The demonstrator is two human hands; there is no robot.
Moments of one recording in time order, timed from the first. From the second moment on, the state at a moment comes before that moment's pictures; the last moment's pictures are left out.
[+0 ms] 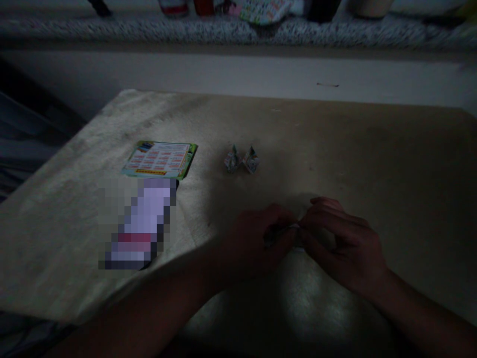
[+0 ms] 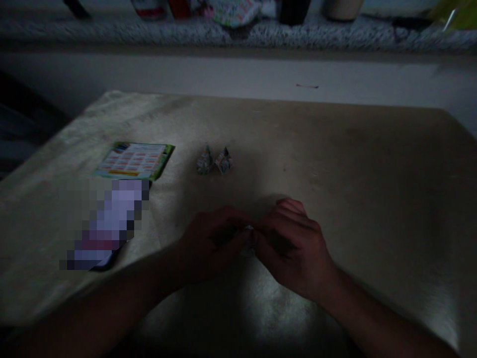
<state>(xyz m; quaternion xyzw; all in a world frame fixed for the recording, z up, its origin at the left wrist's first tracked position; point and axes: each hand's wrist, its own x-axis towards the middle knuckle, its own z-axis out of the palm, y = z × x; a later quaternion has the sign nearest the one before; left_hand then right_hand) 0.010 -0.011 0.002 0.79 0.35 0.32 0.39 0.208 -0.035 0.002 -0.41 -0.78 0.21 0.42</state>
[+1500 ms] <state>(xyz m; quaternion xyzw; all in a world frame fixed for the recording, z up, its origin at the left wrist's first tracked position) 0.014 -0.008 0.002 0.70 0.41 0.29 0.50 0.210 -0.034 0.001 -0.44 -0.75 0.22 0.44</state>
